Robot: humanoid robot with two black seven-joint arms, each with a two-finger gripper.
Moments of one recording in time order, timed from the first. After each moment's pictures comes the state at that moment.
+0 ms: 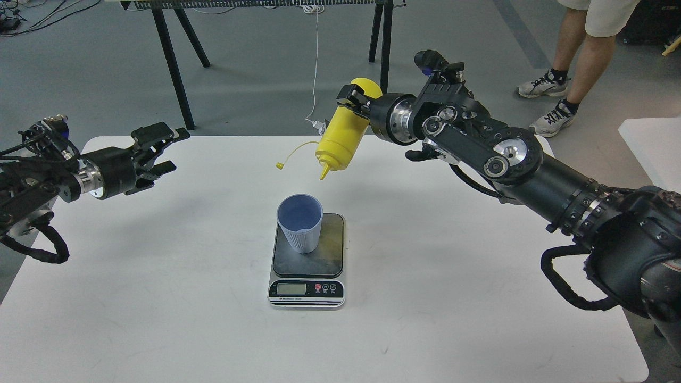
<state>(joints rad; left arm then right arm) -0.89 0.60 -0.15 -0.58 0.68 -0.49 -0.49 1.15 0.00 0.53 0.75 -0.94 0.16 -0.38</state>
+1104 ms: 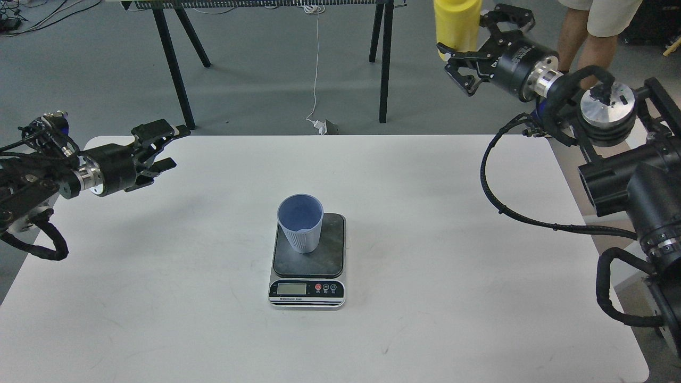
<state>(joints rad) -0.91 0.60 -0.14 -0.58 0.68 -0.49 -0.49 0.88 -0.21 1.32 0.74 0.04 0.17 -0.49</state>
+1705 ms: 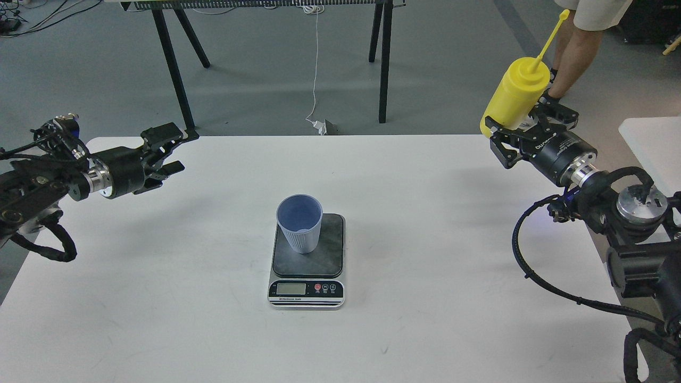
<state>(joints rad) -0.90 0.58 -0.14 -0.58 0.69 -0.49 -0.49 0.53 -0.27 1.35 0.77 0.28 0.29 -0.49</state>
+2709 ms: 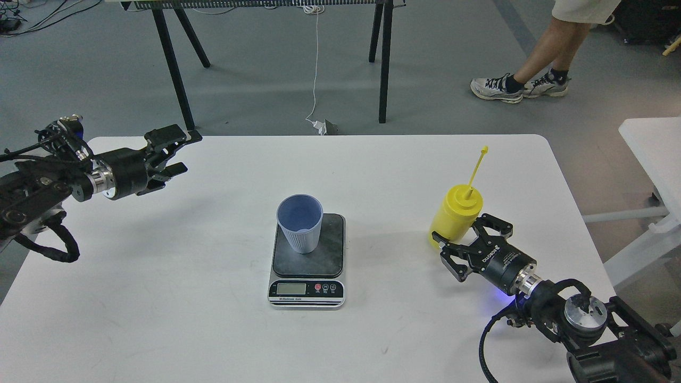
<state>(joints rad) -0.90 0.57 -0.14 -0.58 0.69 -0.49 -0.49 0.24 -0.16 1.19 0.77 0.28 0.48 -0.49</state>
